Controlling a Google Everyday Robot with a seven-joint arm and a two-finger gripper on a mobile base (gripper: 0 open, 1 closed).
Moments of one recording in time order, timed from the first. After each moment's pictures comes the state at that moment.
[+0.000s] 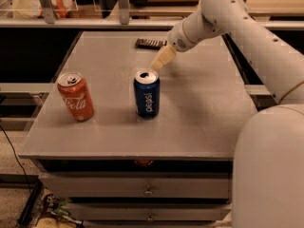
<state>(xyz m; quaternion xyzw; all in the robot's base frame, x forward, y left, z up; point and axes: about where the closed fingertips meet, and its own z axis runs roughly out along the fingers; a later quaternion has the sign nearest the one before) 0.771 -0.058 0.854 -0.52 0.75 0.14 0.38</state>
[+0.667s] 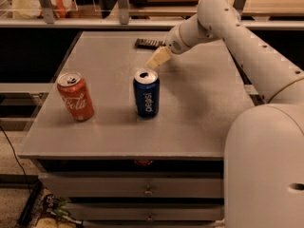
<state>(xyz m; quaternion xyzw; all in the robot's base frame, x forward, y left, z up) 0.796 -0.042 0.837 -0.49 0.76 0.17 0.39</state>
